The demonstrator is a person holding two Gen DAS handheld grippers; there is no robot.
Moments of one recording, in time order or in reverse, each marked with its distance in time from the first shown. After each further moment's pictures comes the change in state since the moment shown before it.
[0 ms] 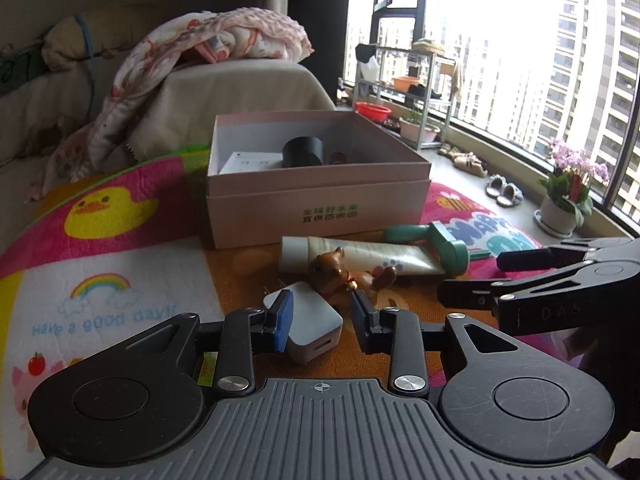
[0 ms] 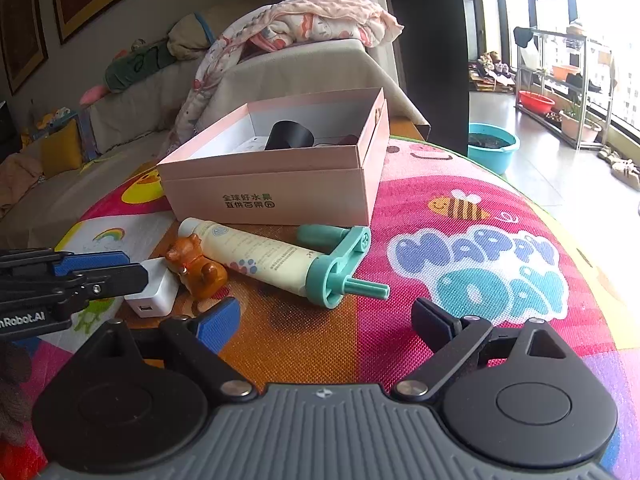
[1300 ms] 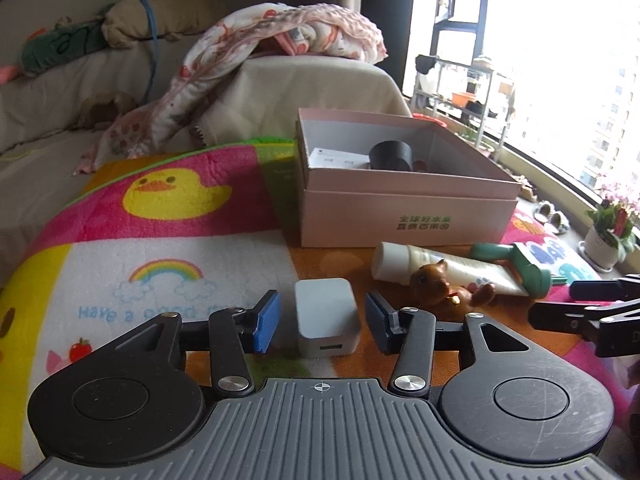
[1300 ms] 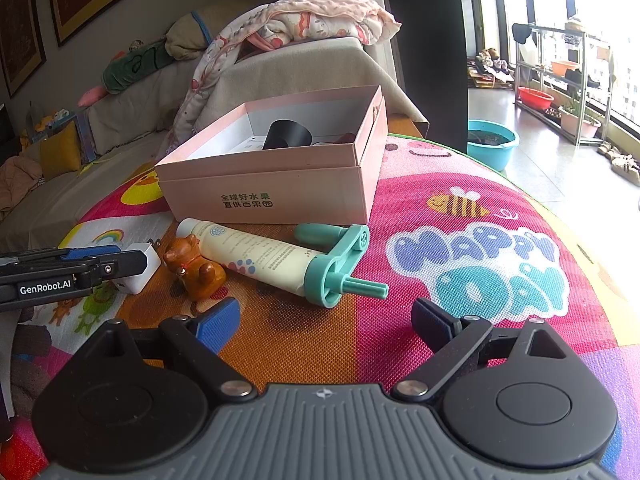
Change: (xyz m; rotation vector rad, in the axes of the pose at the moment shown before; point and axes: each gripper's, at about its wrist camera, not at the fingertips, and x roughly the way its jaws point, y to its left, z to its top) left arm 0.006 0.049 -0.005 -0.127 -0.024 0.139; right arm 0.001 -0.002 0.000 0.009 0.004 0.002
